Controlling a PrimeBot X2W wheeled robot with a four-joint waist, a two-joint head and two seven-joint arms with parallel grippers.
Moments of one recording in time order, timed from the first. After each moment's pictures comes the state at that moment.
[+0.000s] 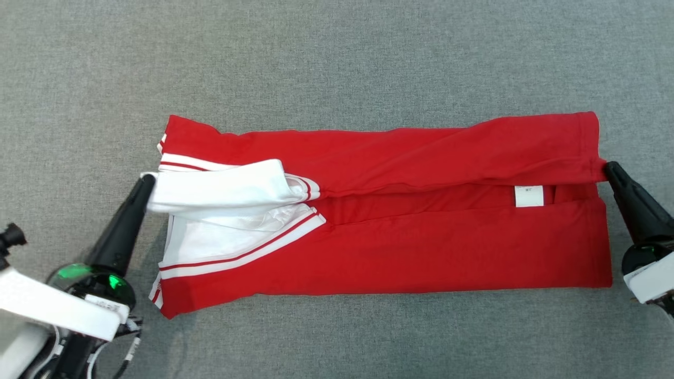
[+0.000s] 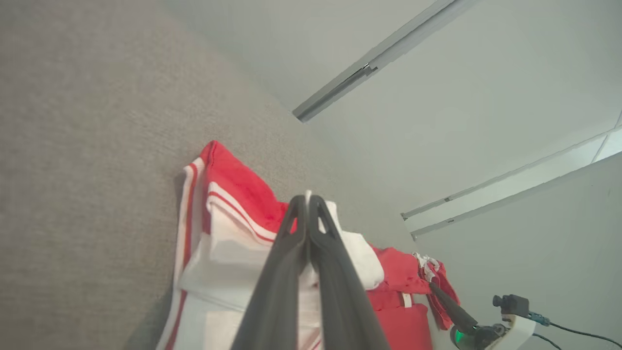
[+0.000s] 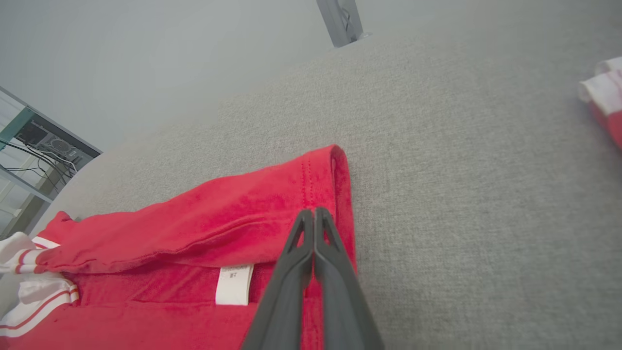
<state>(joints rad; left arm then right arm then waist) -0.23 0.76 -0.52 -0.22 -1.55 -0.10 -0.26 -0.17 -0.39 0.02 -0.08 0.83 0.13 0.20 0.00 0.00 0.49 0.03</state>
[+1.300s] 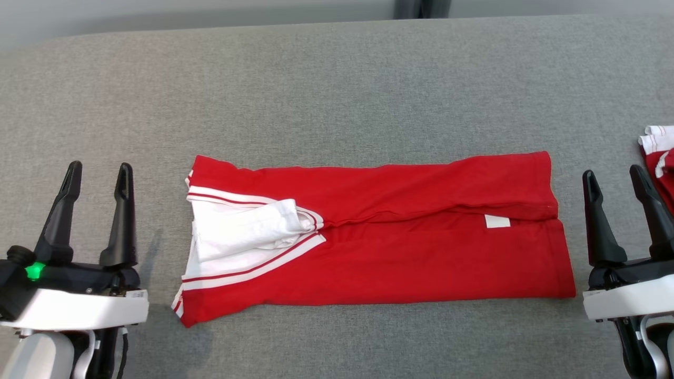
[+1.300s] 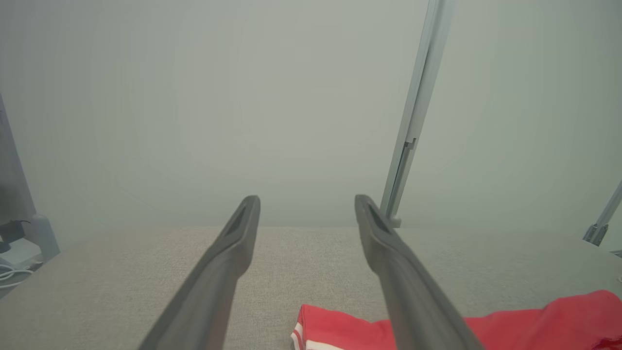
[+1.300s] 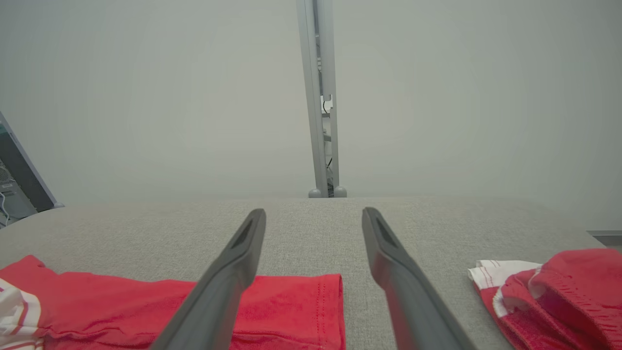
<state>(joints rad) -0.12 0.34 -0.10 -0.09 -0.52 0.03 -0.26 -0.12 -0.18 -0.03 -0.06 0.31 0.13 -0.14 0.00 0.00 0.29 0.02</state>
